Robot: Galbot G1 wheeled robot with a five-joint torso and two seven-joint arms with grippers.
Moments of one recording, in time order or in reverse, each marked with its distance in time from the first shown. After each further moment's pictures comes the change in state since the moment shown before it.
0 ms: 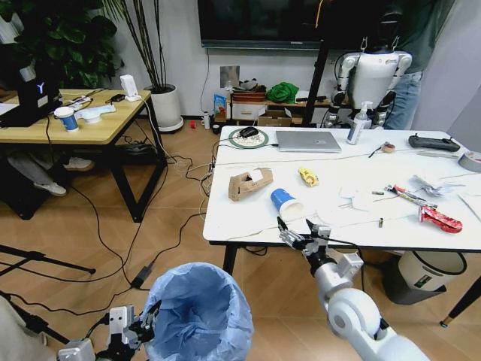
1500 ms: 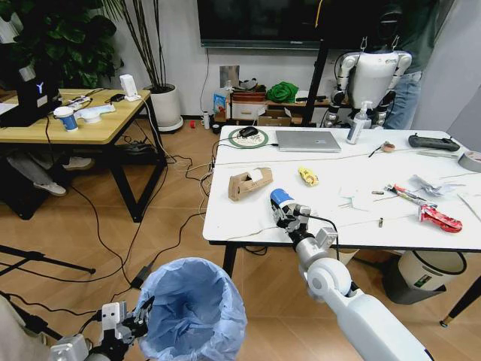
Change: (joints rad) left arm -0.015 0.001 -0.037 0.001 -0.025 0.008 -0.017; right arm 0.189 0.057 -0.106 -0.180 0.072 0.023 -0.024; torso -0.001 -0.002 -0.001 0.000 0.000
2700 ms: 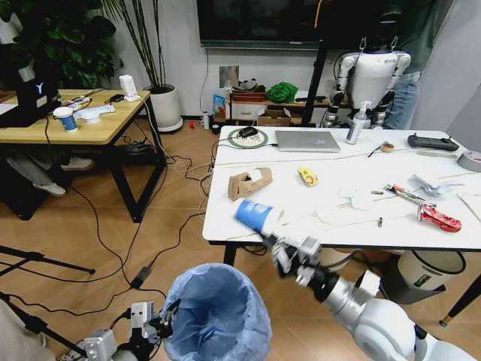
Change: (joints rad) left arm -0.111 0.064 0.182 0.022 -0.036 0.000 -0.019; right arm -0.261 -0.456 -0.010 0.489 -0.246 0.167 -0.445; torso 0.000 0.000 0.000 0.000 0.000
